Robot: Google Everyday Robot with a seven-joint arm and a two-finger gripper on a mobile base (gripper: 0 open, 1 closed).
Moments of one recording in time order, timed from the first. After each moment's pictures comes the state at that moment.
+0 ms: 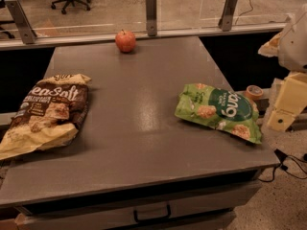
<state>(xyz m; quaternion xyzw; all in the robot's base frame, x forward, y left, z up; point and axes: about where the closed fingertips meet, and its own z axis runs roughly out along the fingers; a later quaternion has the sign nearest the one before) 0.438 -0.217 0.976 -0.60 0.78 -0.03 0.16</state>
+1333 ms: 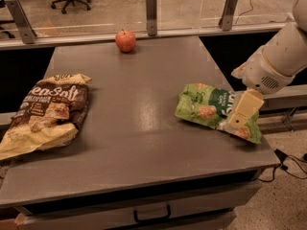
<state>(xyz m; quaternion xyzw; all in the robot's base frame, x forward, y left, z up) 0.520 -0.210 0.874 -0.57 0.79 0.05 0.20</state>
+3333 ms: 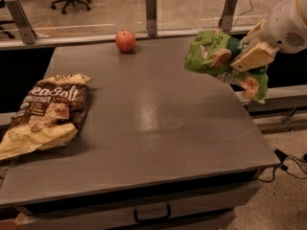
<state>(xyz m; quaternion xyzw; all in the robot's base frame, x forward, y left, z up) 0.550 -0.213 0.987 -0.55 0.76 -0.01 0.33</state>
